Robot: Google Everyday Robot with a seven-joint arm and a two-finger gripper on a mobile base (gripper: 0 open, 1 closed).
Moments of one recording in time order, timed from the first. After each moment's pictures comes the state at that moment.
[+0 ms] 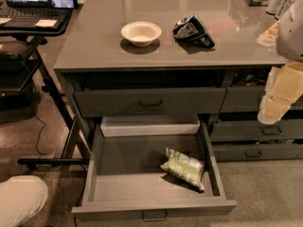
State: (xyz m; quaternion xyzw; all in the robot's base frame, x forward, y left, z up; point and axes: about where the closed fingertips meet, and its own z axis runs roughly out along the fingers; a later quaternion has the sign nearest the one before) arm 0.438 -0.217 0.977 -0.60 0.78 -0.03 0.16
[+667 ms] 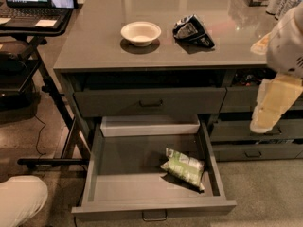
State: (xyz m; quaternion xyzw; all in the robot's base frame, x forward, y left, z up) arm 0.437 -0.210 0.957 -0.61 0.78 -0.04 0.16
